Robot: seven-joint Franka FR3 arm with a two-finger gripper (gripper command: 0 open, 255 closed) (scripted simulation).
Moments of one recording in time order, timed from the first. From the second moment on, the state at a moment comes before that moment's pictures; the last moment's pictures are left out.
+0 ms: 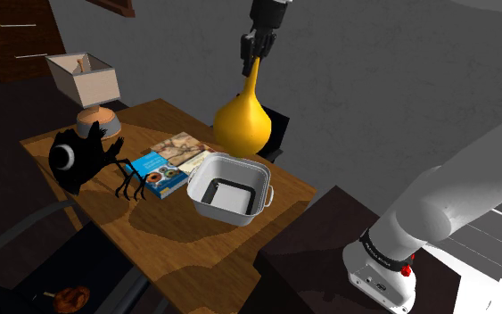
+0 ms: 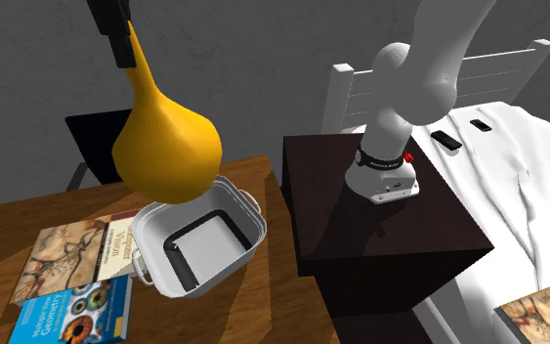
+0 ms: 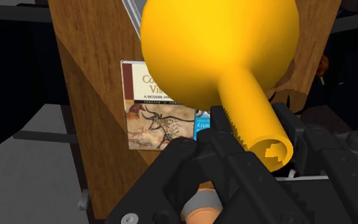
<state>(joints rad) -0.05 -0.20 0.31 -1.82 0.07 1.76 -0.05</state>
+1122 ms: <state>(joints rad) -0.05 -0.21 0.32 -2.07 0.08 1.99 -0.06</state>
